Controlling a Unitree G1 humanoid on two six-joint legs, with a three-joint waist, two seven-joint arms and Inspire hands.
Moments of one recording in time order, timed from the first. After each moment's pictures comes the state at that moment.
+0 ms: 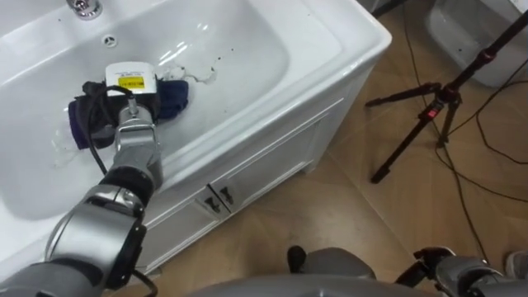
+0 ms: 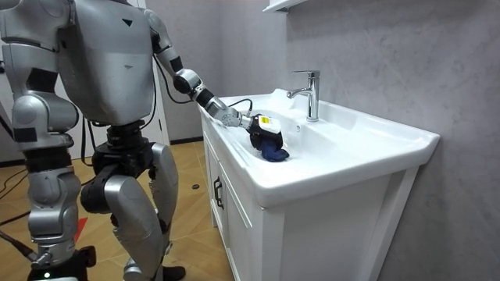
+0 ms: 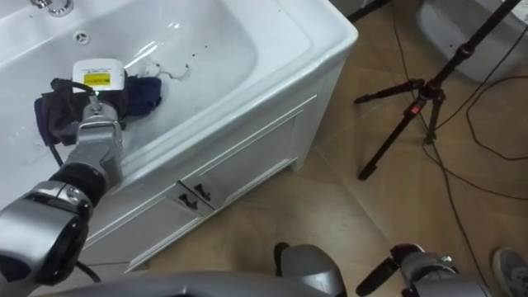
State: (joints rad) left arm -0.52 0.25 -0.28 1.08 1.17 0.35 0.30; right arm -0.16 -0.32 0.14 1.40 -0.26 0.19 0.06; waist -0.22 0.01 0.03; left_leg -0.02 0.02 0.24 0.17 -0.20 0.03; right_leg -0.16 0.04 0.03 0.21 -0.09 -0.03
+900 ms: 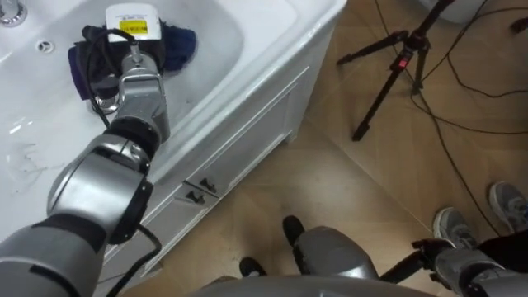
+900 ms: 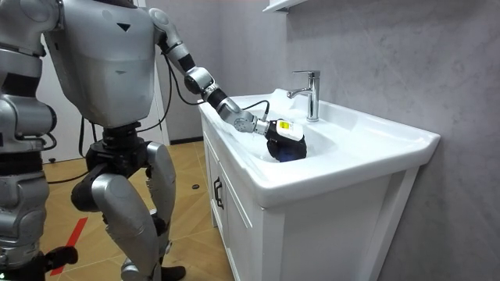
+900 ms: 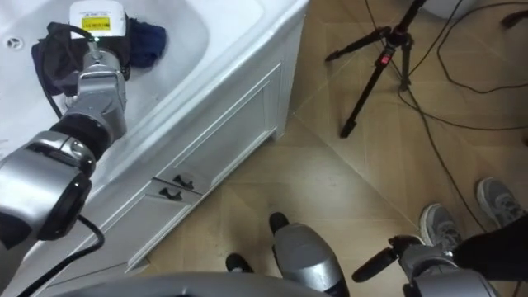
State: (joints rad) left arm -0.75 0.26 -0.37 1.19 0.98 0.36 0.38; right arm -0.19 -0.35 0.15 1.40 -0.16 0.17 0.06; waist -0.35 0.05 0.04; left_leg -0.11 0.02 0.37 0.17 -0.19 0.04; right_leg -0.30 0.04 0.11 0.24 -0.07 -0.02
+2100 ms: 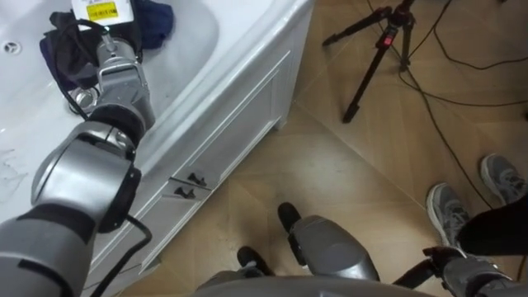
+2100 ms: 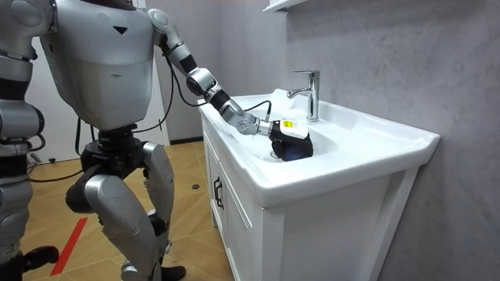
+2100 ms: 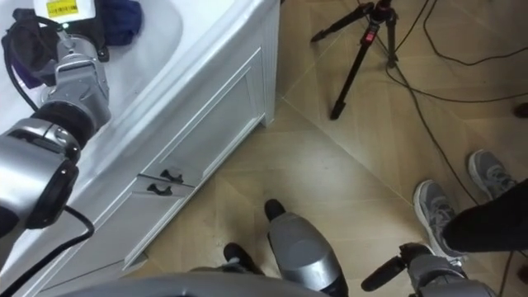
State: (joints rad) left arm -0.84 0.33 -0.36 1.30 0.86 0.31 0.49; right arm -0.14 -0.35 0.15 1.40 -0.17 0.16 0.02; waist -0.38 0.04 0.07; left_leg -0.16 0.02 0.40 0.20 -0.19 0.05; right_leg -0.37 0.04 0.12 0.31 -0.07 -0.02
